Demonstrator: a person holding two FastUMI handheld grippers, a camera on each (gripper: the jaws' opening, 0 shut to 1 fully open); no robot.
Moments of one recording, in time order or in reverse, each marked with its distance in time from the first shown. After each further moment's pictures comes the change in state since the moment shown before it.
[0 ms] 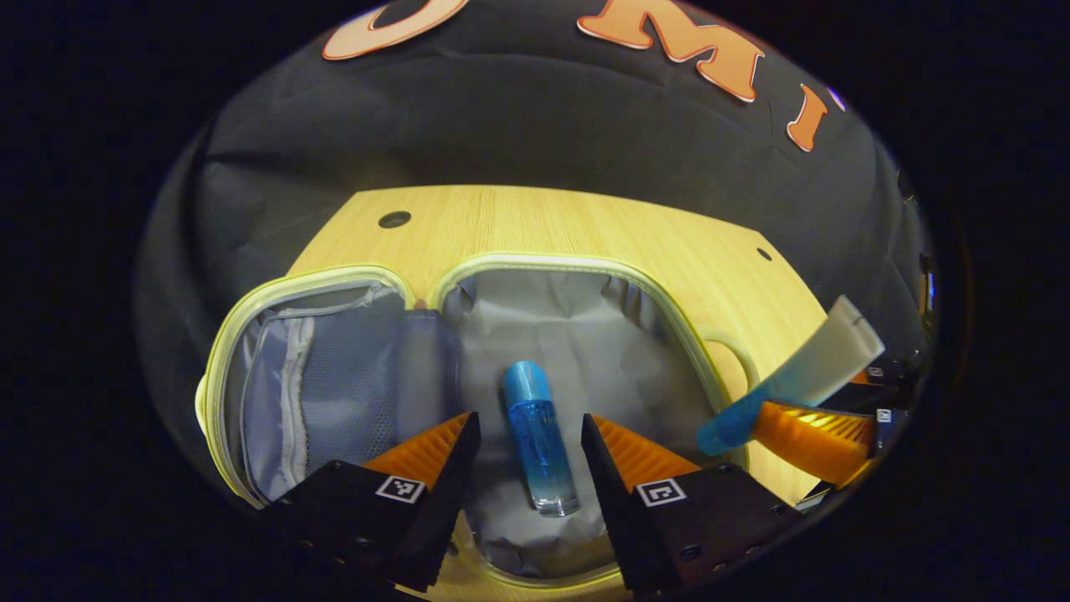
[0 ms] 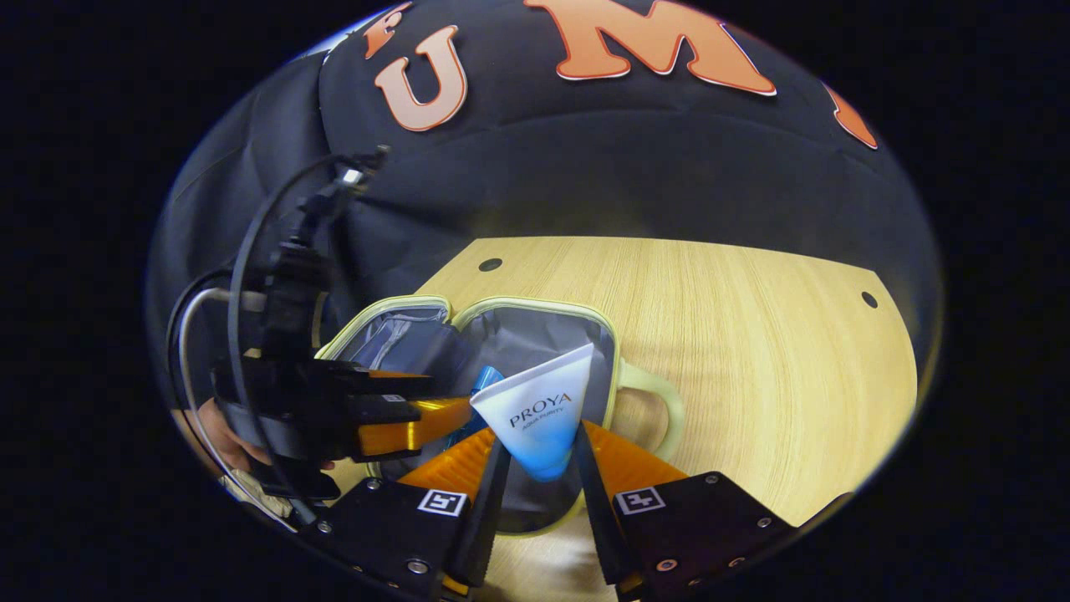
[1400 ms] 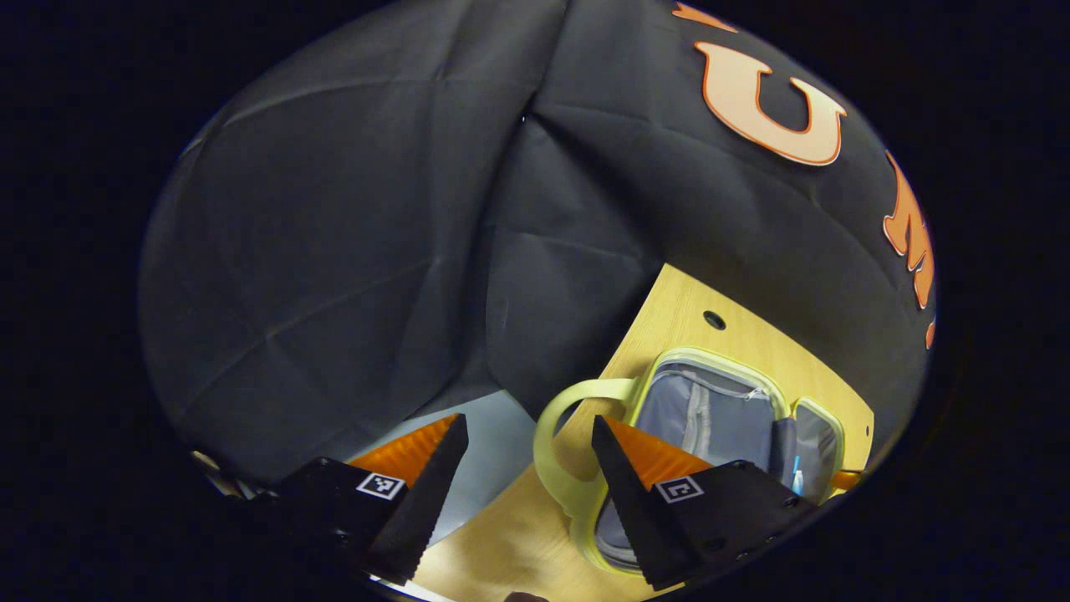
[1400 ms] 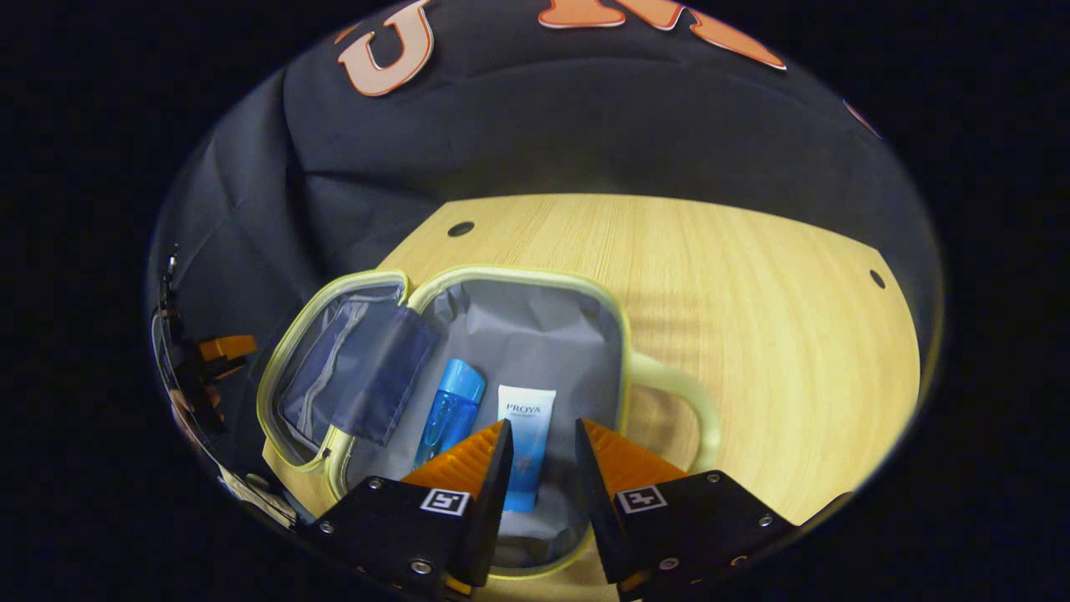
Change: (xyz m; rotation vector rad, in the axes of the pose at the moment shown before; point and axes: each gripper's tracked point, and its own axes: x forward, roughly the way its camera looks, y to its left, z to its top) left arm -0.128 0.344 -0.051 -0.526 -0.198 0.482; right arm 0.041 -0.016 0.007 0.021 0.086 -0.071
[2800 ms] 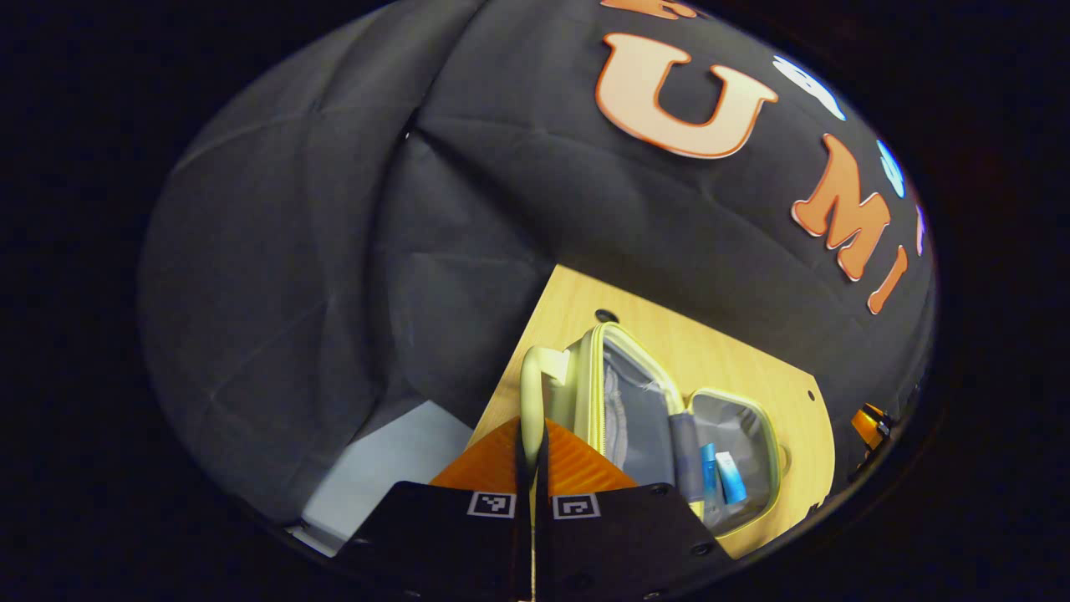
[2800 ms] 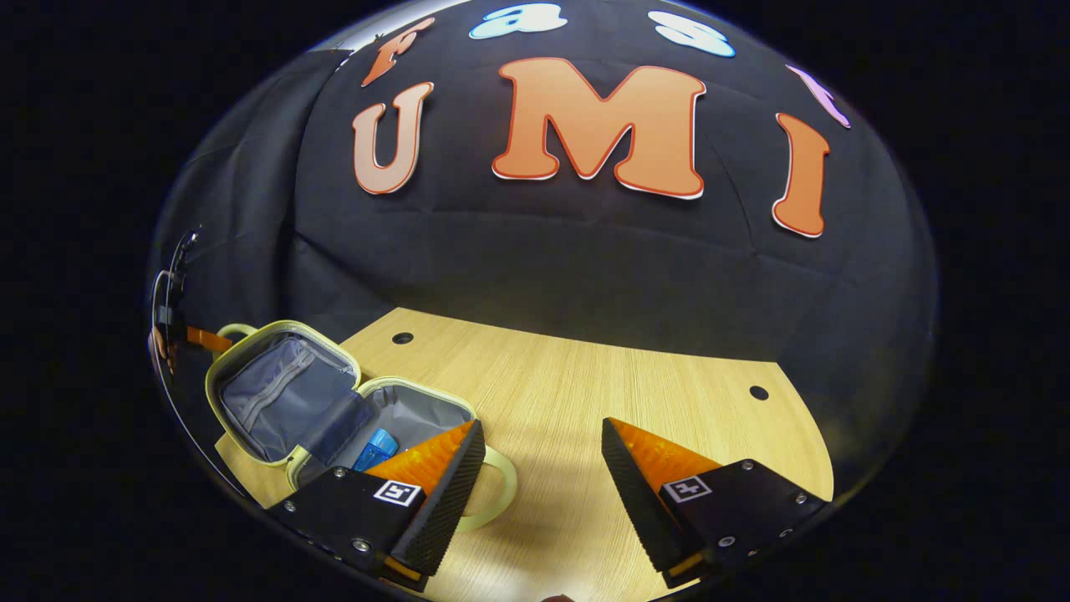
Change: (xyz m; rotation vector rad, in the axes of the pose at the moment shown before) left arm -0.057 -0.089 0.060 0.156 -0.016 -0.336; right arm -0.130 -0.093 0.086 -0.151 -0.400 -0.221
